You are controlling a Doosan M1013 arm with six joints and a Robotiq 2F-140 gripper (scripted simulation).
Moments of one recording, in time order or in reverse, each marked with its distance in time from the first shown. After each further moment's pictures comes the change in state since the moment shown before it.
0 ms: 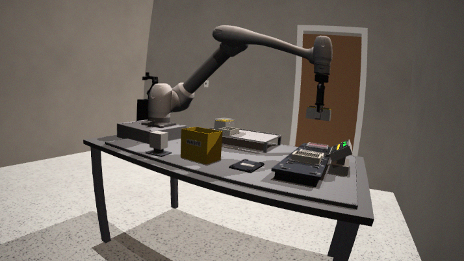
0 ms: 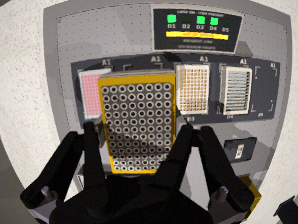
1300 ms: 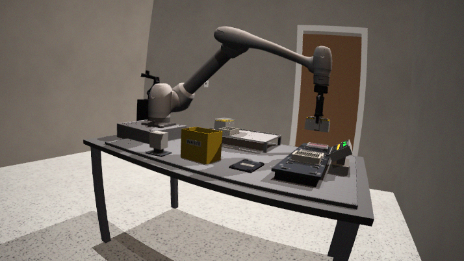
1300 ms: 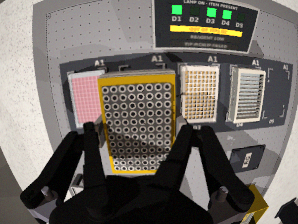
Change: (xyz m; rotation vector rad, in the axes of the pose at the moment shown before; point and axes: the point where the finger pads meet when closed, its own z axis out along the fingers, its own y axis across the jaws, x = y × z) arm 0.000 0.000 0.058 0.000 0.000 0.000
